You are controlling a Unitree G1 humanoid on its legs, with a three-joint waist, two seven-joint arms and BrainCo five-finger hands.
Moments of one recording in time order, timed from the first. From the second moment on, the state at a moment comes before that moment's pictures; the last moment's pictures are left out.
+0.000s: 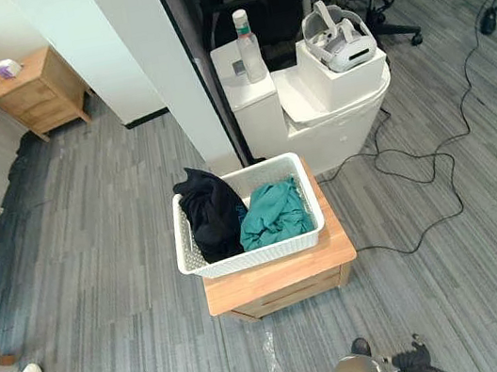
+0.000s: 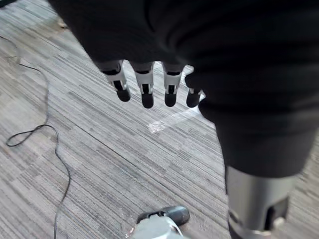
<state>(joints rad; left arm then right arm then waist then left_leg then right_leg) 0.29 -0.07 0.58 1.09 0.08 0.00 0.03 0.02 -0.11 -0.29 0.92 0.00 -0.08 -0.10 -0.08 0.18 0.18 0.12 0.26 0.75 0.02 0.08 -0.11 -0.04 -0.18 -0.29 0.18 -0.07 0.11</state>
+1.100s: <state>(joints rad) 0.17 0.05 0.13 0.94 -0.25 -0.18 0.07 0.16 -0.07 -0.11 0.99 0.14 -0.12 -0.08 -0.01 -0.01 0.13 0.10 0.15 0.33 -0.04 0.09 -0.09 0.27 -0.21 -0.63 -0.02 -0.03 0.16</state>
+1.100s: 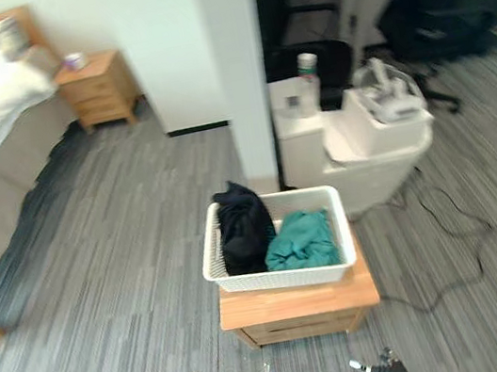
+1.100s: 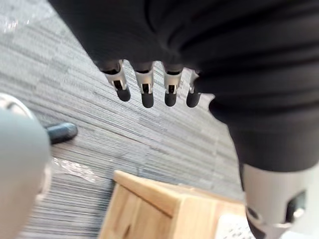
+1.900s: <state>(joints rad) 0.08 0.06 -0.05 1.01 -0.13 -0.14 0.11 0.03 -0.06 -0.18 1.07 -0.02 -0.07 -0.09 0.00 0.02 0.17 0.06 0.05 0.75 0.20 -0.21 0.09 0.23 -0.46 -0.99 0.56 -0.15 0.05</state>
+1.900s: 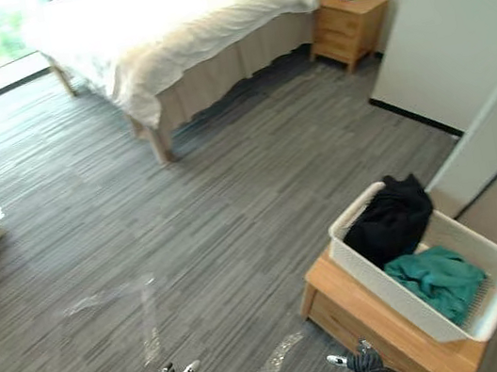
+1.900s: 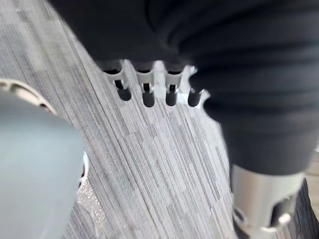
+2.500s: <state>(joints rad) 0.04 0.10 -0.19 1.07 0.04 -0.13 0.09 0.07 -0.01 -0.15 1.05 0.12 -0.09 -0.08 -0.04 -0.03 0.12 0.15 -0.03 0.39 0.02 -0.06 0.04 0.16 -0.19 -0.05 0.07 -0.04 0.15</state>
